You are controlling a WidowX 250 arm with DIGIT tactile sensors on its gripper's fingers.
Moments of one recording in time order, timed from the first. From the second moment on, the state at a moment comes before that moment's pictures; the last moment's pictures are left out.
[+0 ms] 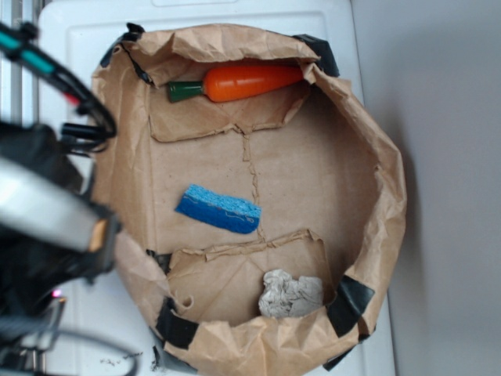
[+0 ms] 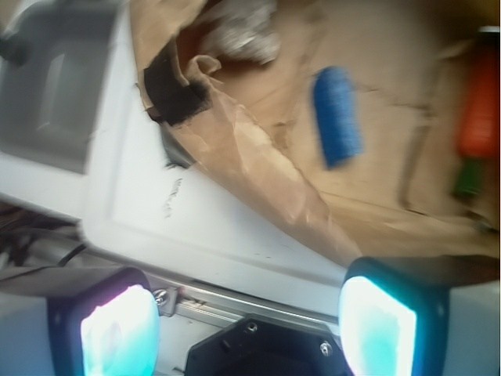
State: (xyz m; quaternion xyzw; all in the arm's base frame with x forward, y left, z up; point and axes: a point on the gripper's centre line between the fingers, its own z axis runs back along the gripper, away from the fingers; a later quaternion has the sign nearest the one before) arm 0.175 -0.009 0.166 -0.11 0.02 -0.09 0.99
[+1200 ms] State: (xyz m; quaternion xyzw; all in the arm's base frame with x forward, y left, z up) arm 0.212 0.000 0.183 -0.11 -0.05 -0.07 0.99
